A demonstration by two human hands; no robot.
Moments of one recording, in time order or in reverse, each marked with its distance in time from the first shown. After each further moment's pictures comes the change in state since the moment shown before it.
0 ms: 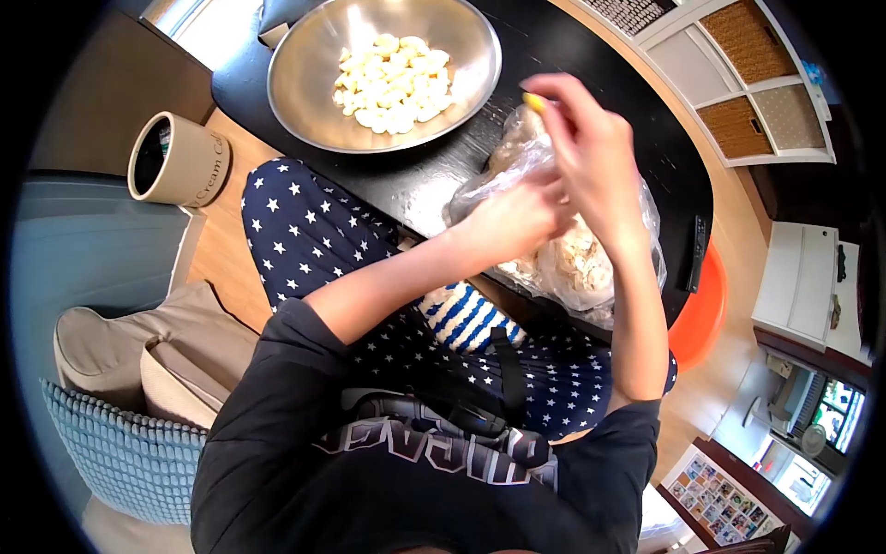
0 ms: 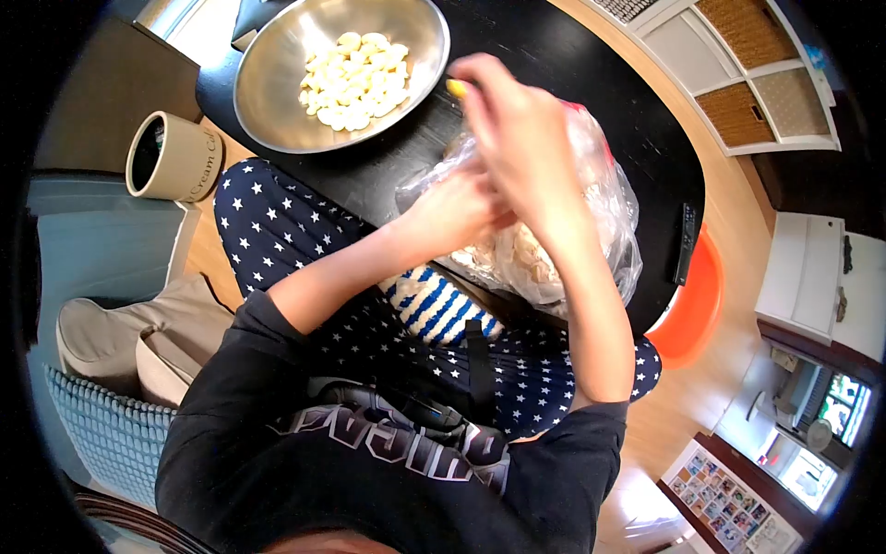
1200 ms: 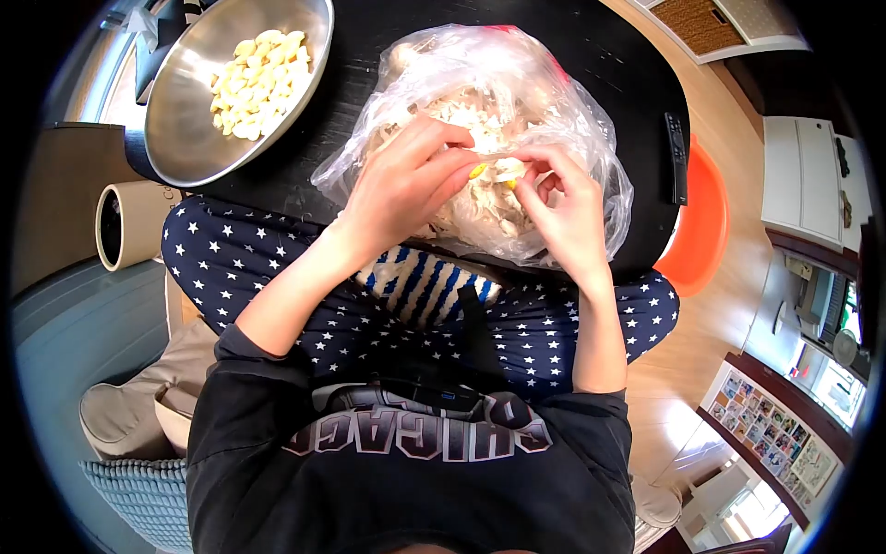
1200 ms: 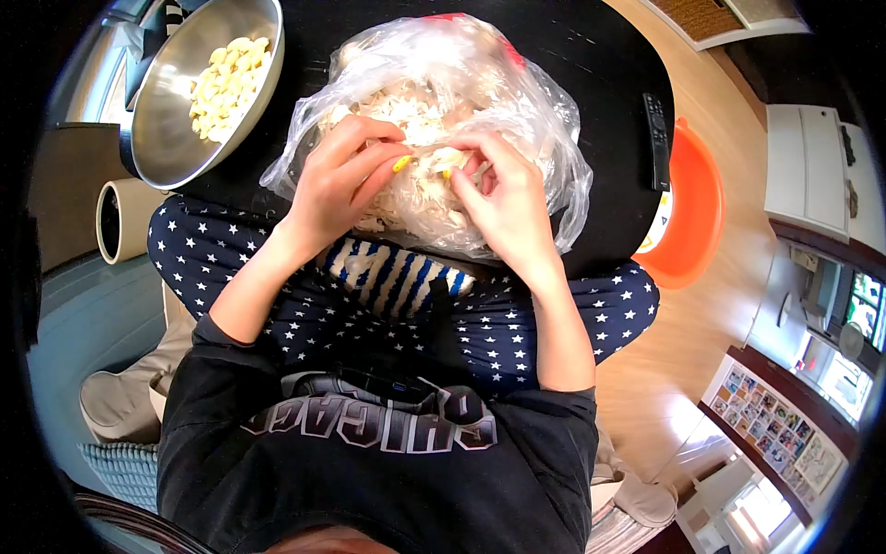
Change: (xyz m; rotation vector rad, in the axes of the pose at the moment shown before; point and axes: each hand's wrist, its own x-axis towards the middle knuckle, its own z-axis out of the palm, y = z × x) left_hand 0.001 0.006 0.007 0.036 0.122 0.237; right_hand -0.141 0.072 -0.036 0.195 0.018 0.489
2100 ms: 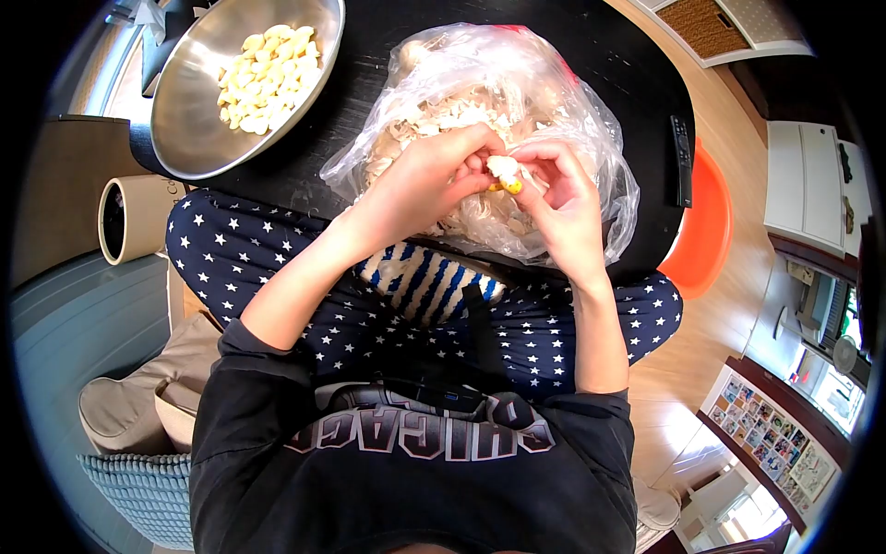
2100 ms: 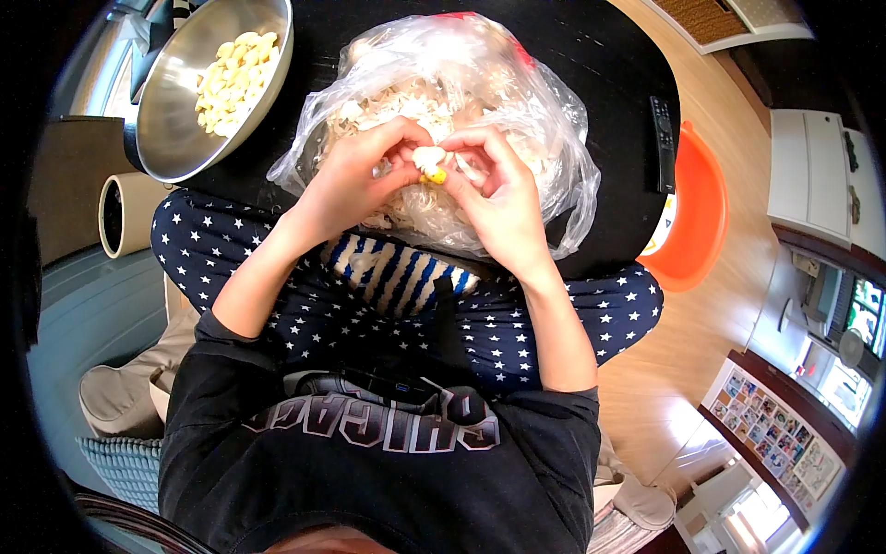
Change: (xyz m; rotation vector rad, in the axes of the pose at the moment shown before) left_hand 0.009 0.007 0.002 -0.488 -0.189 -0.384; right_hand -0.002 -0.004 0.015 0.625 -0.083 -0.008
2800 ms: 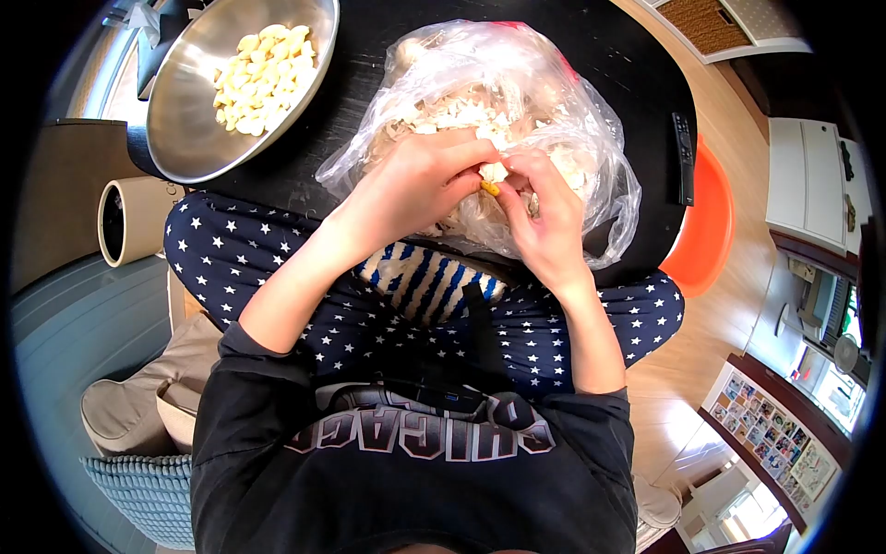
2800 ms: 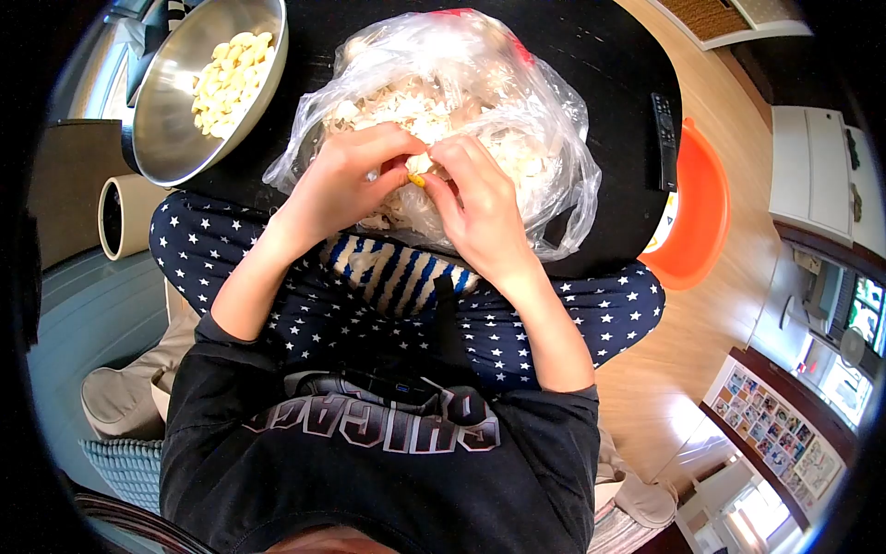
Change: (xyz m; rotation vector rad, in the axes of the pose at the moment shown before) left_hand 0.001 0.000 -0.004 0.239 0.074 0.223; right_hand 0.000 0.009 0.012 -0.611 0.089 -0.426
